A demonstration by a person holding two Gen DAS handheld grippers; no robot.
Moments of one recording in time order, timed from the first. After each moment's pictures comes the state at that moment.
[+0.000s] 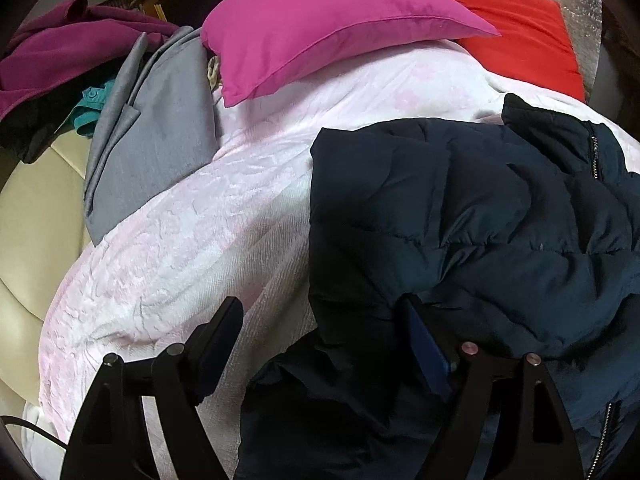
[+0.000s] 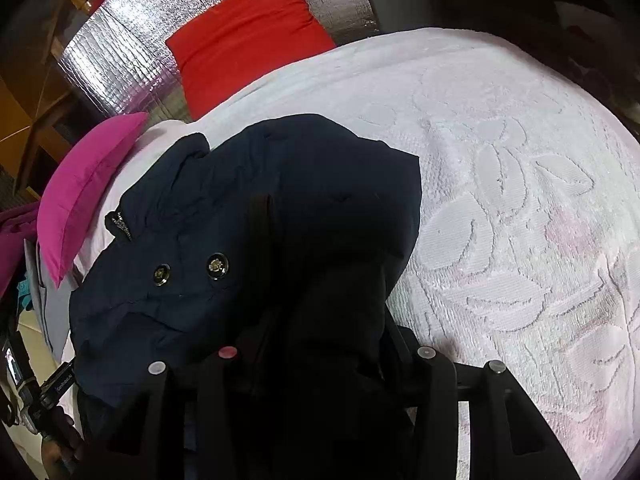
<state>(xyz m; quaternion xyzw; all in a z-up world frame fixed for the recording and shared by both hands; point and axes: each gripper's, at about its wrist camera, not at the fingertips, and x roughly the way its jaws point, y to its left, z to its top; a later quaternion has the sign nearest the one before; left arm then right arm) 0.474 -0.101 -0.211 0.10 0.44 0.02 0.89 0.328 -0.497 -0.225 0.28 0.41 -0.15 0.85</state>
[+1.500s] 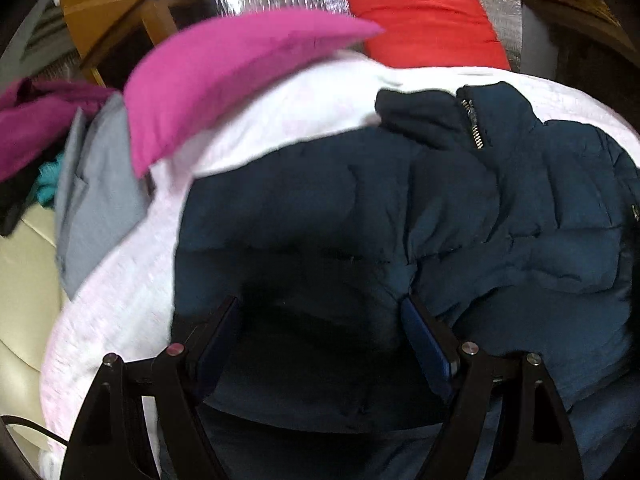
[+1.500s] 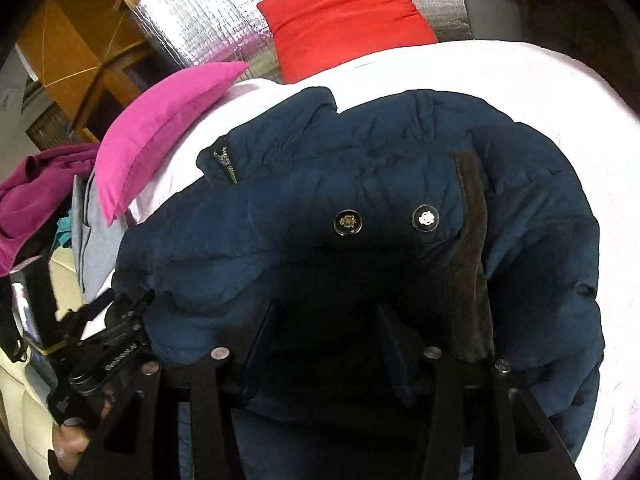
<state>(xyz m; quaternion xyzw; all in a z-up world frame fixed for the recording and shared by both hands) 0.429 -0.190 -0.202 0.16 0.42 -0.07 0.89 0.348 -0.414 -0.218 0.24 0.42 -0.03 0.88</state>
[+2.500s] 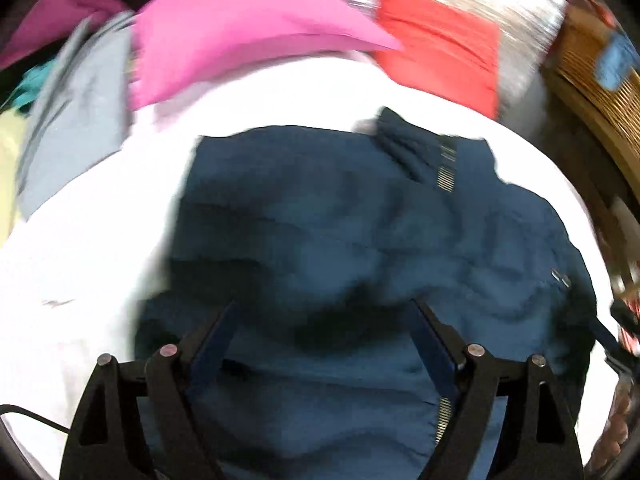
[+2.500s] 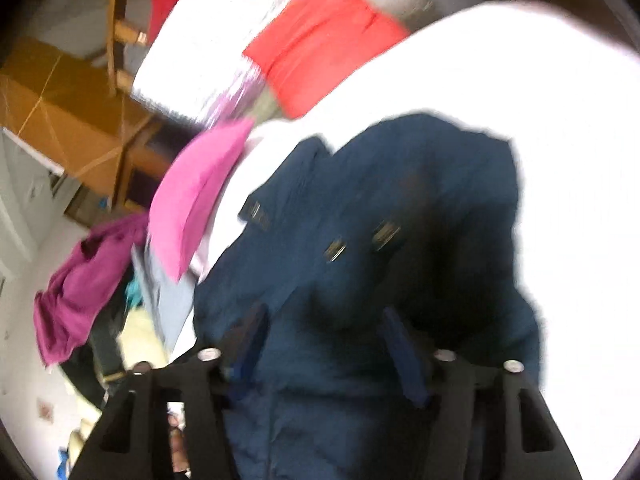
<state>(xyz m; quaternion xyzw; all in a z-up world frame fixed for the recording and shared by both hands) 0.422 -0.125 -0.162 -0.01 0.49 -0.12 0.87 0.288 -0.488 -0.187 0.40 0.35 -0.01 0.85</state>
